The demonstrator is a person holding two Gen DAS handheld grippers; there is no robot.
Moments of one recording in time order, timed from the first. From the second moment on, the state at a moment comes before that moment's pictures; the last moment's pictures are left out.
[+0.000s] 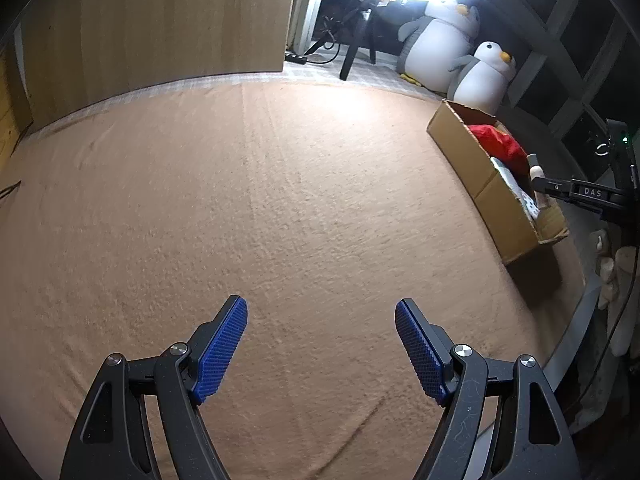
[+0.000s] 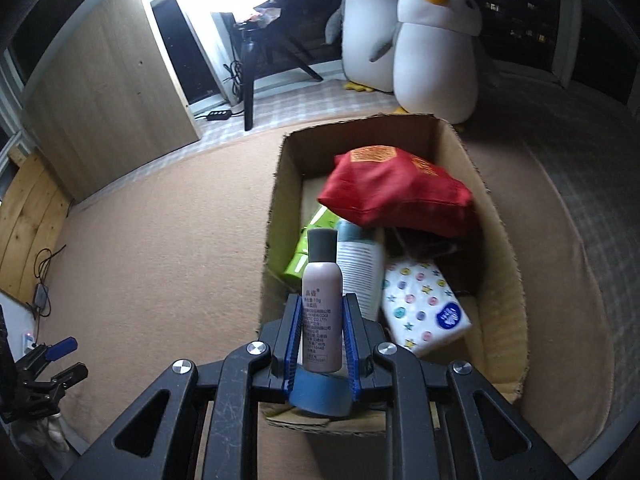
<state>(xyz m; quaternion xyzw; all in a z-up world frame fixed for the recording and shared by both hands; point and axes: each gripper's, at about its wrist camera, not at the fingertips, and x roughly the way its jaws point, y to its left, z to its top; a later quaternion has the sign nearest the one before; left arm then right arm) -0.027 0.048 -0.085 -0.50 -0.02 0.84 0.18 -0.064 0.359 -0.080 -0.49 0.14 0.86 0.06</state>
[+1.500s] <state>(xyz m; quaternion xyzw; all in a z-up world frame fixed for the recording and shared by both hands) -0.026 0.017 -0.054 -0.47 -0.01 0.87 0.13 -0.052 0.222 -0.050 -0.45 0.06 0.89 0.05</state>
